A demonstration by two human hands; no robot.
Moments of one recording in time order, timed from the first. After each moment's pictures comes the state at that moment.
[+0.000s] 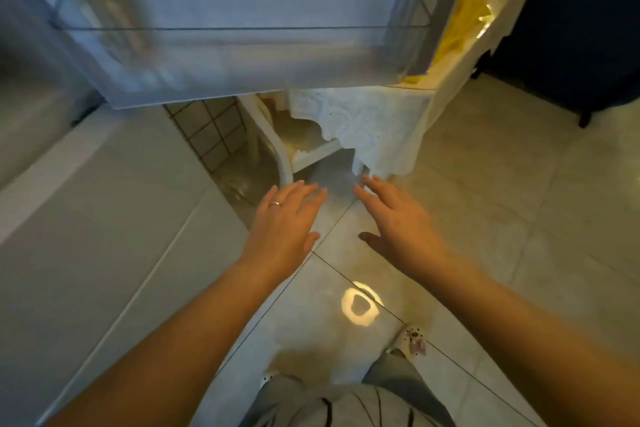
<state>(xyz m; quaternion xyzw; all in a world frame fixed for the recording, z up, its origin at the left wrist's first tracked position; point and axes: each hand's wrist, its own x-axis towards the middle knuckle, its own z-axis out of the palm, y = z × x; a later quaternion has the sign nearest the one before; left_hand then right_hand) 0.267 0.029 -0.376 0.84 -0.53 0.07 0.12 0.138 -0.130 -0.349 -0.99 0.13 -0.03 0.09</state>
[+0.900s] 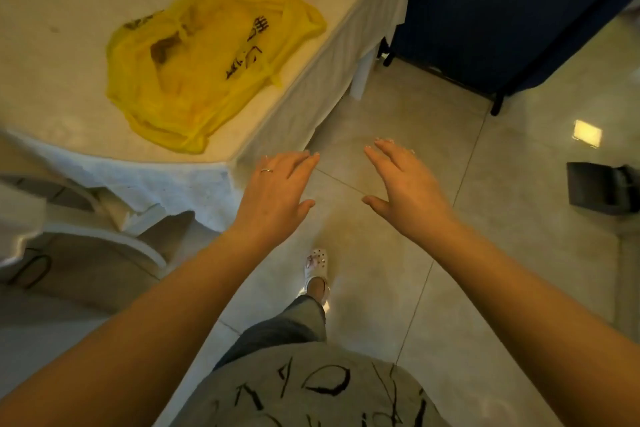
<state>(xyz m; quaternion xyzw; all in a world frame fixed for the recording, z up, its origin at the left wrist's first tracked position) 0.229 -0.509 -0.412 0.79 -0.59 0.00 0.16 0.064 -0.652 -0.371 -0.96 0.25 -0.02 0.10</state>
